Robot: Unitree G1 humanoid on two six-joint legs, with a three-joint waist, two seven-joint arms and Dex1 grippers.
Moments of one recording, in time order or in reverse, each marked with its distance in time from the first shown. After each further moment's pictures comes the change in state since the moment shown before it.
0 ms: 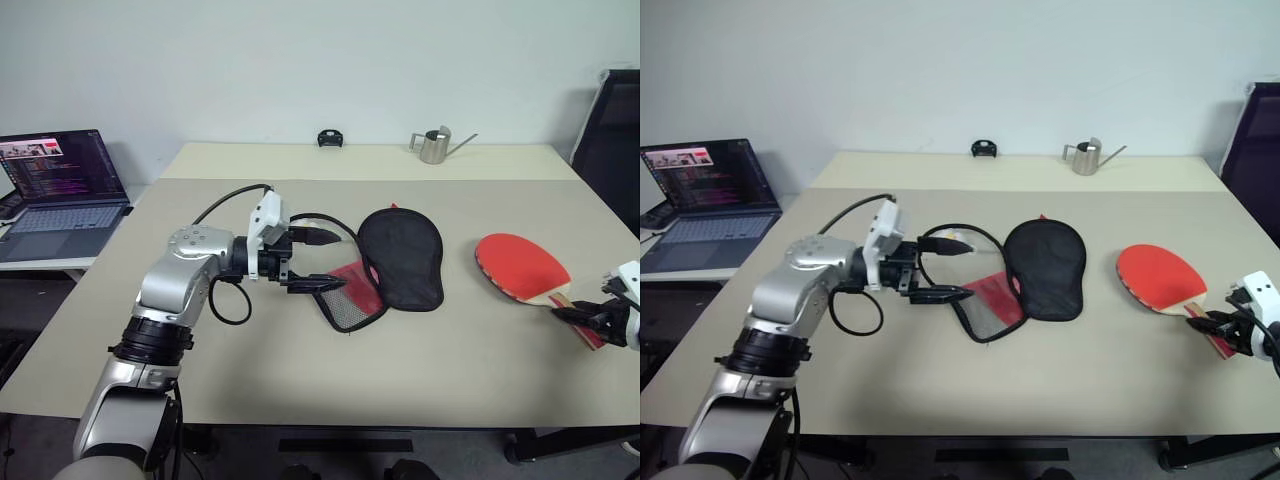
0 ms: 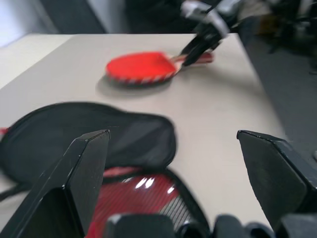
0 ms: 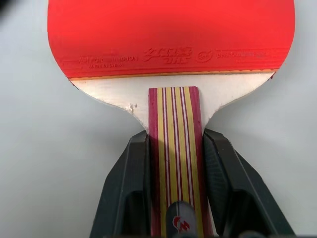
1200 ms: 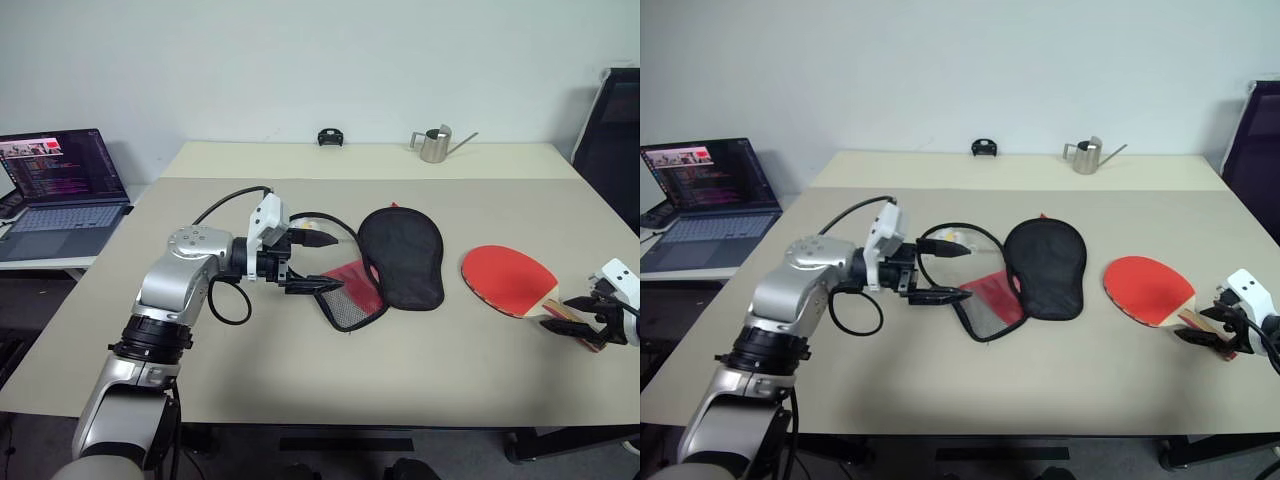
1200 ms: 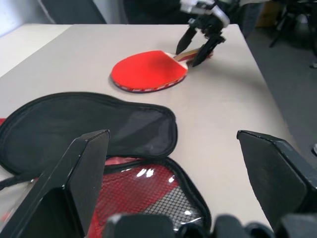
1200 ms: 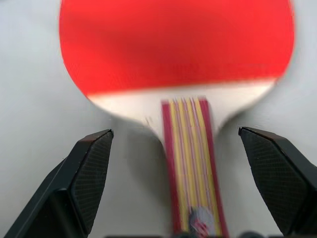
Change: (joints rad) left arm -0.021 -0.016 -0.034 0.006 0.016 -0.003 -0.042; right arm -0.138 -0.054 0.225 0.283 -0.143 -0.237 0.157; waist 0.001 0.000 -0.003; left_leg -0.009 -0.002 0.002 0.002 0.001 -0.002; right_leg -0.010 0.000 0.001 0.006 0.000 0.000
